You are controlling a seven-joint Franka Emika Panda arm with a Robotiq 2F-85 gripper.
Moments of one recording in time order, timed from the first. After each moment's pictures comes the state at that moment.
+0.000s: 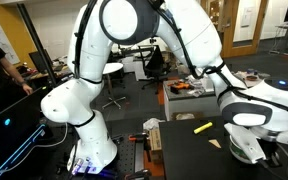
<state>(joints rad) -0.27 0.61 0.04 -1.94 0.13 2.67 -0.36</state>
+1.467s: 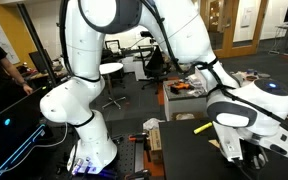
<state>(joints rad) -0.32 0.49 0.06 -2.11 0.22 2.66 -0.29</state>
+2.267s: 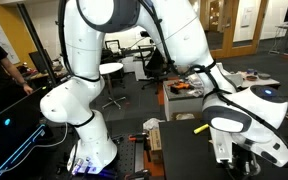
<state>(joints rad) -0.31 0.48 0.03 -2.16 0.22 2.66 -0.19</state>
